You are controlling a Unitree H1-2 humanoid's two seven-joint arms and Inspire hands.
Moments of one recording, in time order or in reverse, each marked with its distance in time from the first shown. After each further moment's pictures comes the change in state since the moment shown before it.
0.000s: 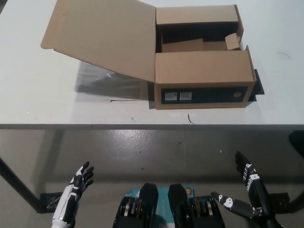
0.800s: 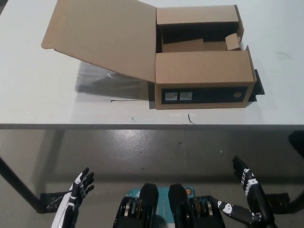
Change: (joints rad) left_arm 0.060 -0.007 0.000 -0.050 -0.029 -0.022 -0.028; right_arm 0.022 0.000 0.000 0.005 0.002 -0.023 0.034
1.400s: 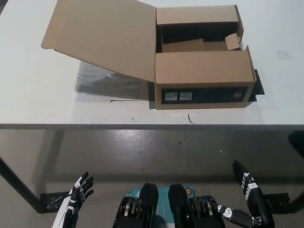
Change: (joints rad) left_arm 0.012 0.000 0.001 0.009 -0.002 0.000 -0.001; right_arm 0.014 0.000 0.004 0.009 -0.006 -0.002 0.000
